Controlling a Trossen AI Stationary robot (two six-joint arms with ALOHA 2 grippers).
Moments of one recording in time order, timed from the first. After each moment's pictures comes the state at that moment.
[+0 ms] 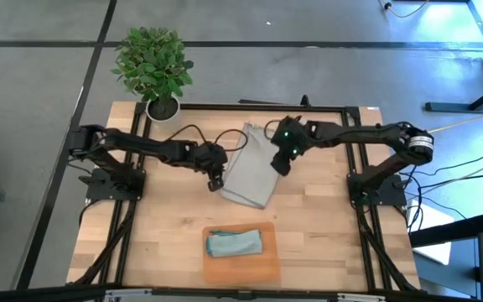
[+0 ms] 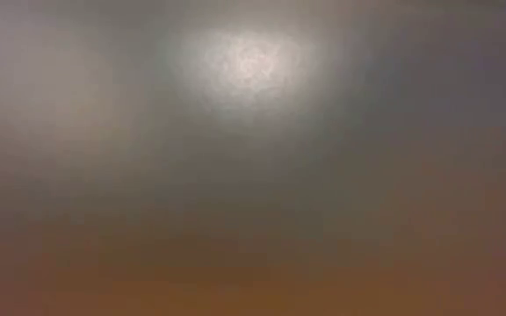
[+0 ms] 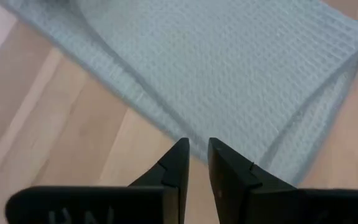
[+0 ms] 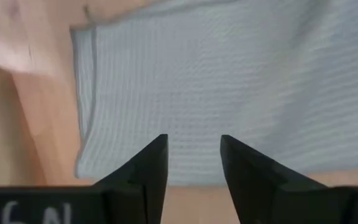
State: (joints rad) left arm 0.11 1.51 0.85 -0.30 -0.11 -0.21; right arm -0.35 1.51 0.94 -0.44 -0.27 0.26
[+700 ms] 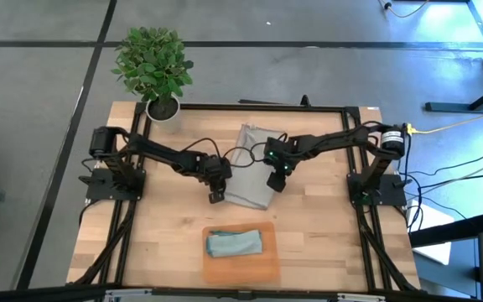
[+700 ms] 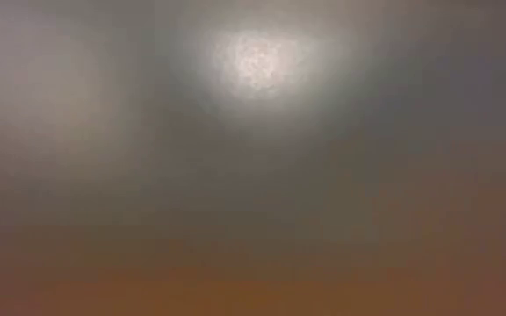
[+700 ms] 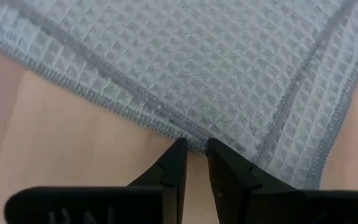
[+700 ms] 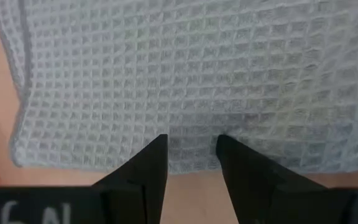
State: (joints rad) left arm 0.05 1.73 0.85 -0.23 -0.01 -0.20; right arm -0.24 1.79 0.95 -0.45 -0.26 0.28
